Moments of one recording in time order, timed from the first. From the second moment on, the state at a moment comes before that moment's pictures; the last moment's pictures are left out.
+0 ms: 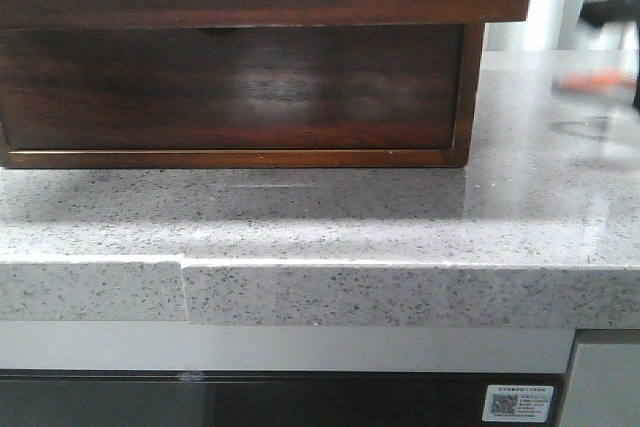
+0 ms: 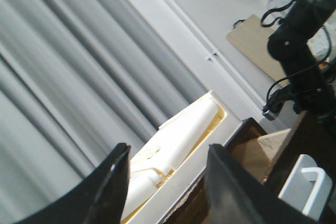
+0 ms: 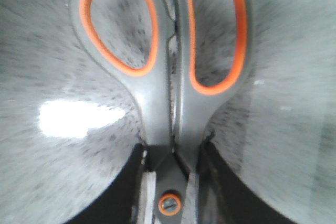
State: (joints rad) left arm -0.63 0.34 -0.49 0.95 -0.23 -0.25; right arm 0.06 1.55 -1.26 -0.02 0.96 -0.06
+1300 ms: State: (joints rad) left arm -0.63 0.18 -0.49 0.72 0.07 -0.26; right arm 0.82 1.45 -1.46 -0.10 0.67 -0.64
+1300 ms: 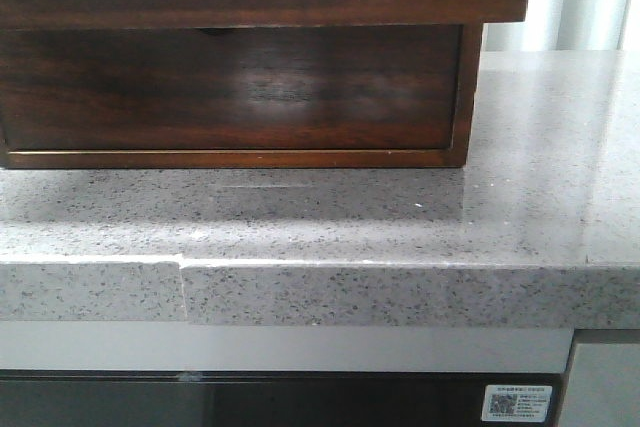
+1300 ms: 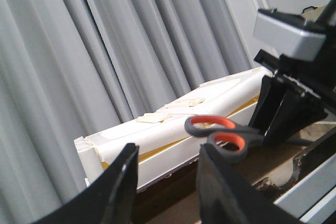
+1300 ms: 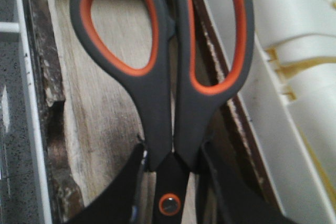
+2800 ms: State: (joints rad) left arm -0.63 0.00 -0.47 0.57 0.27 -0.26; right arm 0.82 1.12 -1.40 0.02 0.70 -0.51
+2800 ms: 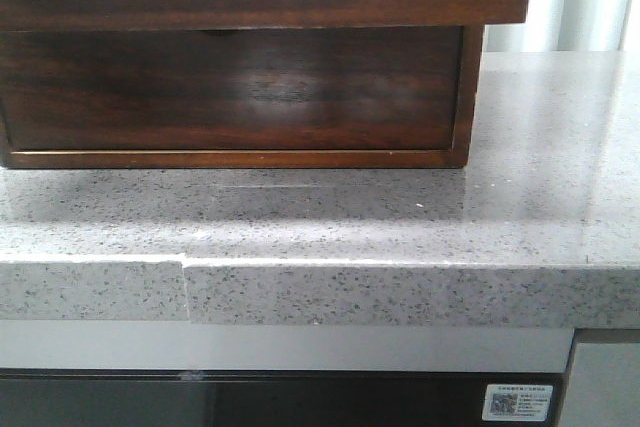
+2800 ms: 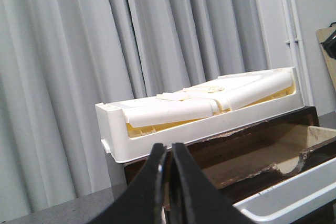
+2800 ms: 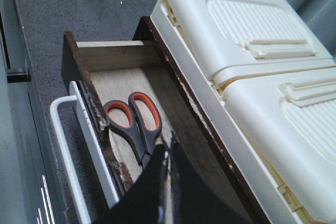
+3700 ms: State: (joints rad) left arm -0.63 -0.01 -0.12 0.37 0.15 -0.26; right arm 0.82 0.10 -0.23 0.25 0.17 -0.46
